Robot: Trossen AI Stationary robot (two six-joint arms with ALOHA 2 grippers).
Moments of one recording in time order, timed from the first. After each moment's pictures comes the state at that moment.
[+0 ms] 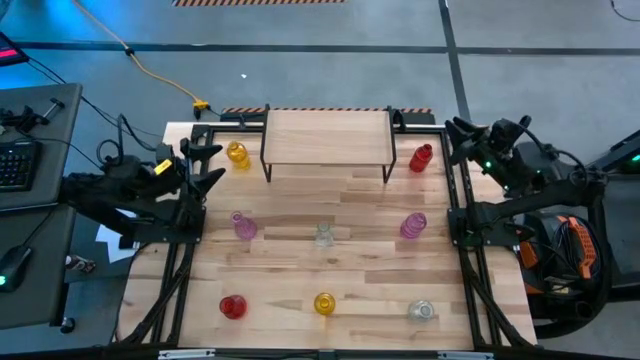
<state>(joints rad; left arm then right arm) -0.16 0.26 0.58 -0.10 -0.51 -0.16 0.14 0.56 0.95 -0.42 1.07 0.43</state>
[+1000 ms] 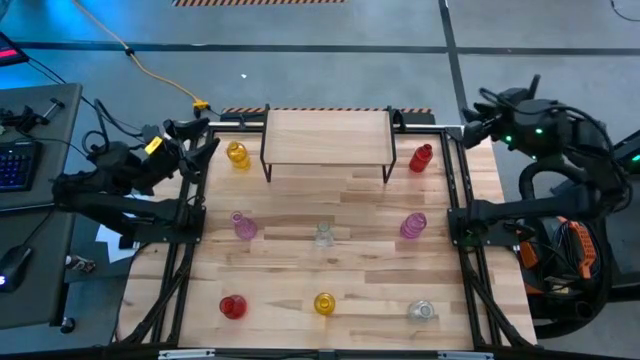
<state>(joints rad) -0.04 0.41 0.75 -0.04 -0.62 -0.07 -0.27 0.90 1.61 -1.27 0.67 0.44</state>
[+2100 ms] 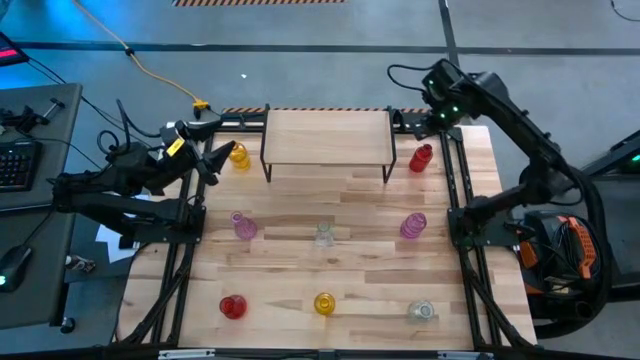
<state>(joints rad) -0.01 0.50 0.75 -0.05 -0.61 -0.06 -0.86 1.40 1.60 -1.47 0.10 0.22</state>
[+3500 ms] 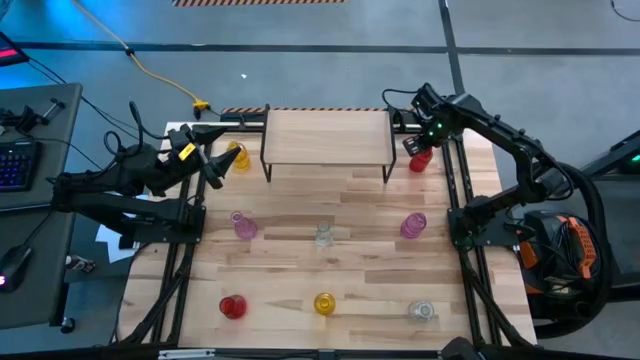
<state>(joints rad) -0.01 0.52 0.75 -0.14 -0.61 -0.10 -0.92 1.41 1.19 -1.18 0.05 0.19</state>
